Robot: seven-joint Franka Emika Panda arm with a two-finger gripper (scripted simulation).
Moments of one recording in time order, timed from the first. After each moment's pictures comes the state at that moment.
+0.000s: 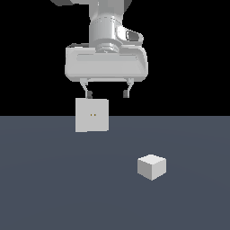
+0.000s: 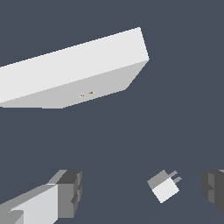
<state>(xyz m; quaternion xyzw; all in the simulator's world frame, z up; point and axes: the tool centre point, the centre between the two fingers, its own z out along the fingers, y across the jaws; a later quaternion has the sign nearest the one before) -0.010 0.018 0.151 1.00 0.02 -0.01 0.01</state>
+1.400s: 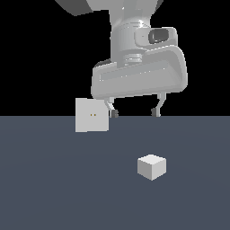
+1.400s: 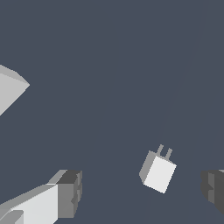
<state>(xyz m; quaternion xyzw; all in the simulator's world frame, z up) -0.051 -0.039 0.104 0.97 -0.24 0.02 0.01</state>
